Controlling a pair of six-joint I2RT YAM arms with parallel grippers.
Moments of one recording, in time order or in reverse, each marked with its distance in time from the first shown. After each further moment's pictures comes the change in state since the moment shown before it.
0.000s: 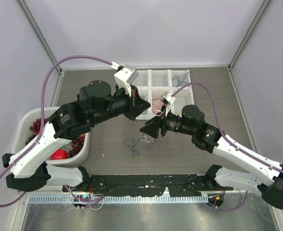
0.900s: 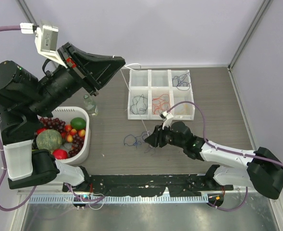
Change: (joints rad) left arm 0.000 0.135 0.742 -0.048 0.010 0.088; right arm 0.034 0.163 -0.363 0.295 0.245 0.140
